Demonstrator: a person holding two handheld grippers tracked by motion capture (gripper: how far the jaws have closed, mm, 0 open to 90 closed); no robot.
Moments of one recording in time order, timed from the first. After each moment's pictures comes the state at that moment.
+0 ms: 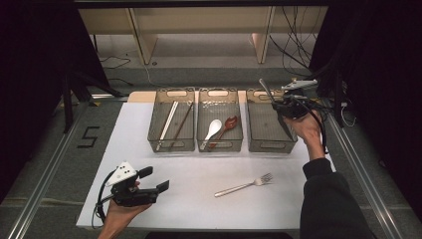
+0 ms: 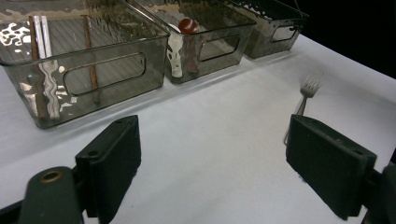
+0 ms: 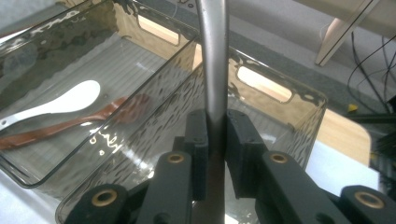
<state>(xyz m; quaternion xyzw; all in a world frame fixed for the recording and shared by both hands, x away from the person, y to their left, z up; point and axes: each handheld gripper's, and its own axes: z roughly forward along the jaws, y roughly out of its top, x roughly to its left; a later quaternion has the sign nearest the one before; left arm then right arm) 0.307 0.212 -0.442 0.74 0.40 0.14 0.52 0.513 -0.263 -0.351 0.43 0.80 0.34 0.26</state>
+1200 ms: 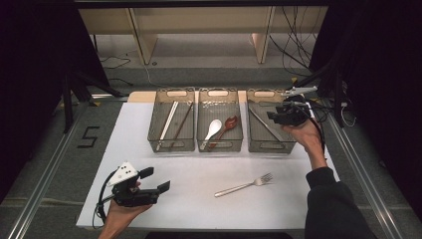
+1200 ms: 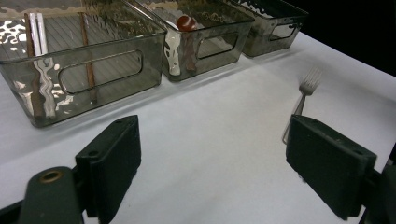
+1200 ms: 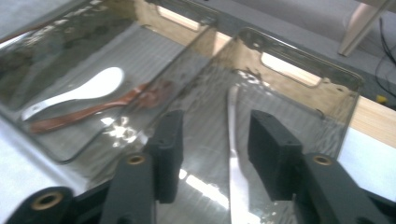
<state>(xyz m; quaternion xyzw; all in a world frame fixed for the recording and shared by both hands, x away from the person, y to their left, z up) 0.307 0.210 -0.442 0.74 0.40 0.14 0.52 0.498 -0.260 -0.361 0.42 0.80 0.36 0.22</state>
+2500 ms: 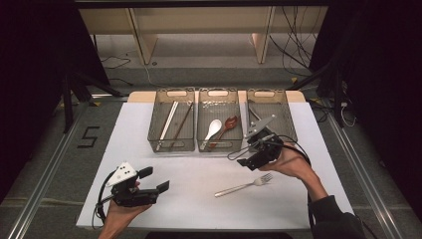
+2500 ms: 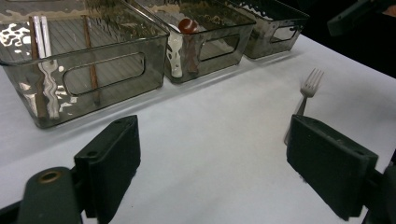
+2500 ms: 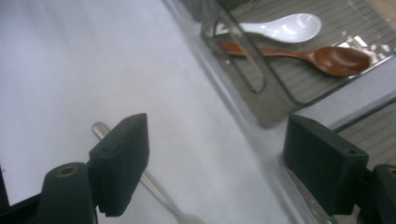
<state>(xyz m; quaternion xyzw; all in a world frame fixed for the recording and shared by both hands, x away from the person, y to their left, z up) 0.306 0.212 -0.443 0.74 0.40 0.15 0.52 0.411 -0.175 -0.375 0.23 0.93 0.28 0.10</state>
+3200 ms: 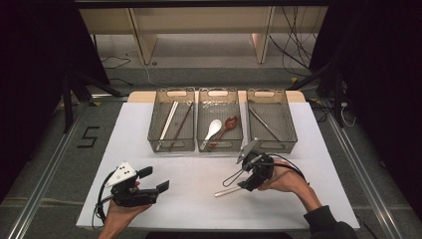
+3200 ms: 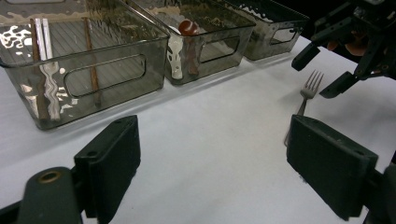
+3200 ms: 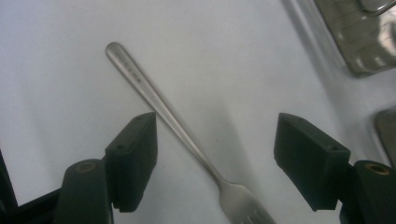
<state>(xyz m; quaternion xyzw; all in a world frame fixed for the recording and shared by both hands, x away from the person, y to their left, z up) 0.306 0.212 -0.442 0.74 0.40 0.15 0.52 0.394 -0.160 -0.431 0.18 0.96 0.19 0.06</state>
